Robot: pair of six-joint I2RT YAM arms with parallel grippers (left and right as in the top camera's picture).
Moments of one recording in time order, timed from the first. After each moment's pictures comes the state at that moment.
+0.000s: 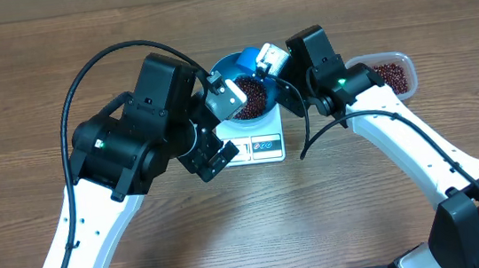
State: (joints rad) left arm -0.50 1.38 1.63 -1.28 0.09 0.43; right arm 0.43 1.67 1.32 -0.59 -0.03 -0.54
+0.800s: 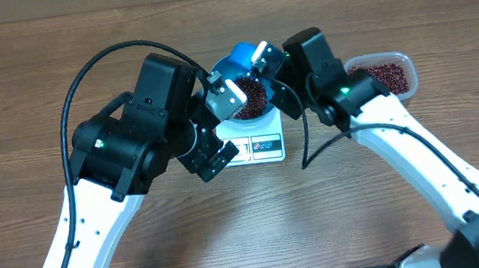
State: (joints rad) left arm -0.50 1.38 1.63 -1.28 0.09 0.43; right arm 0.47 1.59 1.32 -0.59 -0.03 -0.45
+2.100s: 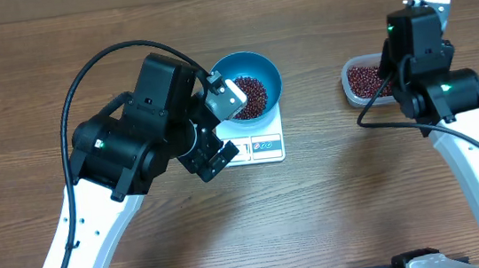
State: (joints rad) left arm -0.50 1.38 1.63 -1.28 0.09 0.43; right arm 0.13 1.37 1.33 -0.75 0.53 0.25
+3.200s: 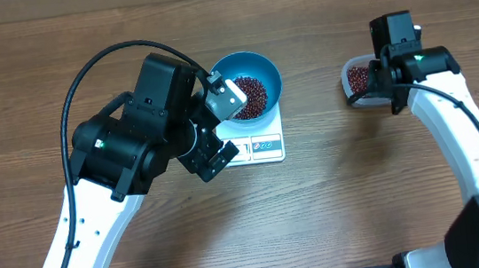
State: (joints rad) left arm -0.50 1.38 1.63 -1.28 0.09 0.43; right arm 0.08 1.63 1.33 -0.90 0.37 0.30
